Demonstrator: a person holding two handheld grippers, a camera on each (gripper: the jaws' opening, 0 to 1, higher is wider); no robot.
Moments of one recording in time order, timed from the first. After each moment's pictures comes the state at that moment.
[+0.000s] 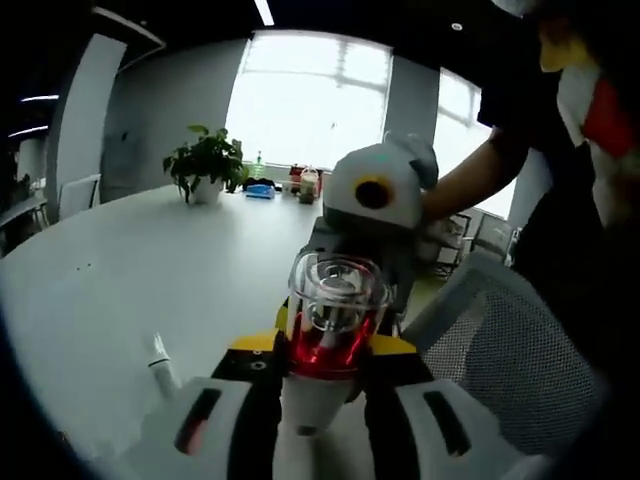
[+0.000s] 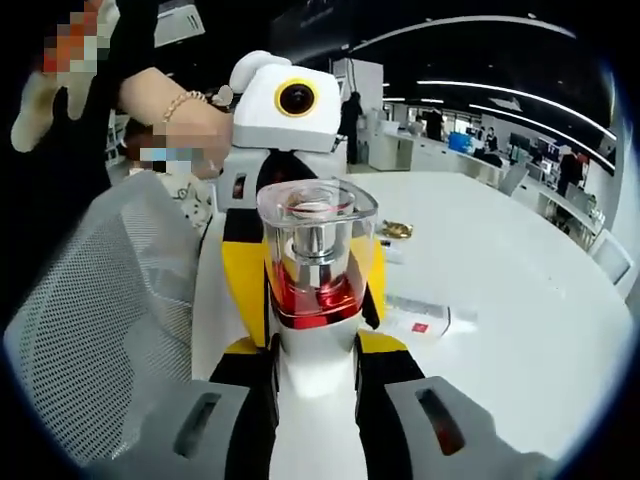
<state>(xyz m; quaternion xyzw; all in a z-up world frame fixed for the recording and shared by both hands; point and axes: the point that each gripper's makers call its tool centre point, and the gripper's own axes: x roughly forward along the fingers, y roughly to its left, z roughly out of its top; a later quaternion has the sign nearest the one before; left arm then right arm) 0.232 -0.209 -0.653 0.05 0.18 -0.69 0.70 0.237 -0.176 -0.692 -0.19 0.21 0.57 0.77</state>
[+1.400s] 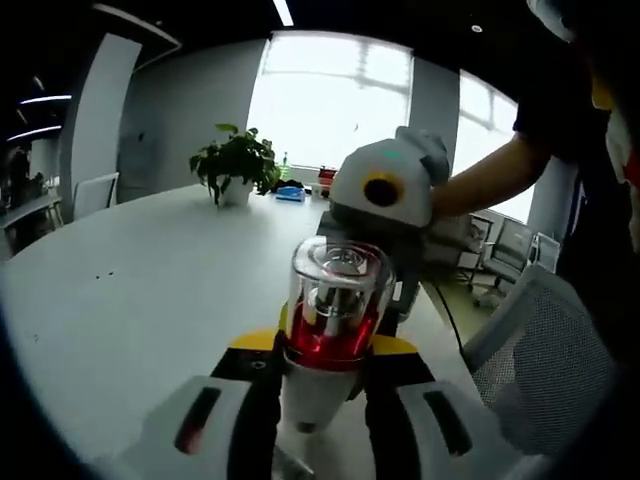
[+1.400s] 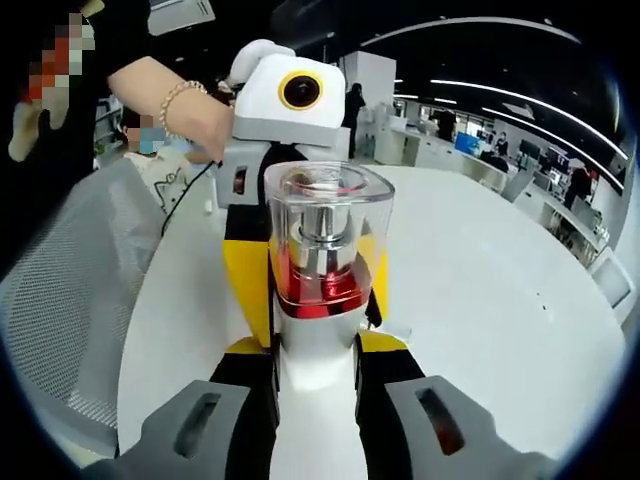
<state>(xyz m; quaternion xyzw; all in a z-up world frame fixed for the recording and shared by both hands) 0.317 -0.230 -0.658 0.05 0.18 -0.66 0.73 0.323 -0.197 -0.698 -0.21 0.21 0.58 0.76</state>
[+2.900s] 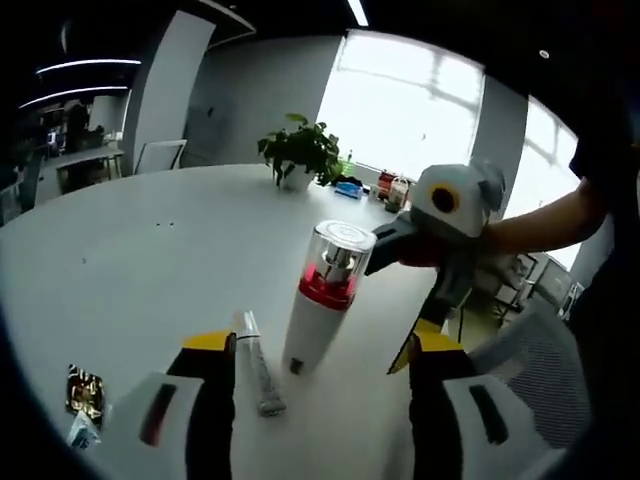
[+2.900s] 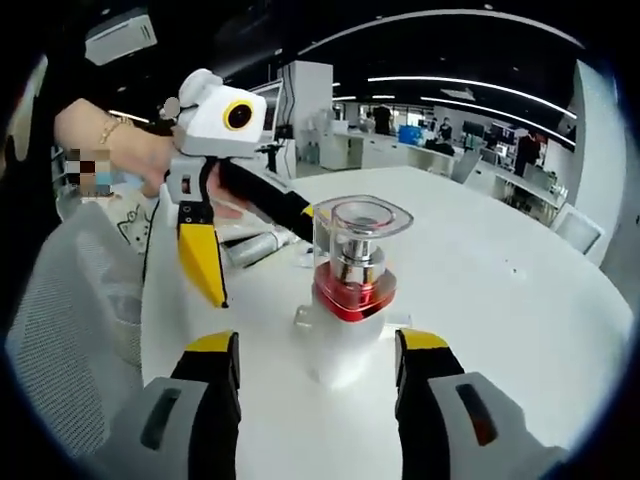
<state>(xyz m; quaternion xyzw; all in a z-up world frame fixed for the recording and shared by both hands) 0.301 -0.164 -0.650 0.00 0.25 -0.53 0.81 0.300 -0.201 -0.681 -0.15 0.22 0.47 0.84</state>
